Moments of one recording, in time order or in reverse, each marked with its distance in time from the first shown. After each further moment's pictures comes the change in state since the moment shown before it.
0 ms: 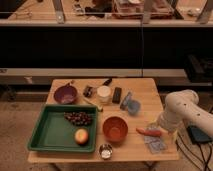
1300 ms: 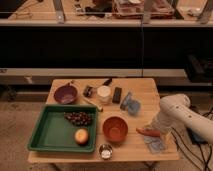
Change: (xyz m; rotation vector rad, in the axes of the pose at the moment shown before) arm -0.001 -0.019 0.037 0.024 -0.026 0.020
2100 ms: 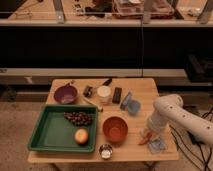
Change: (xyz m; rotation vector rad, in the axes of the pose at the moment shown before) arm -0.018 -0.023 0.010 0.004 -0.027 -0.083
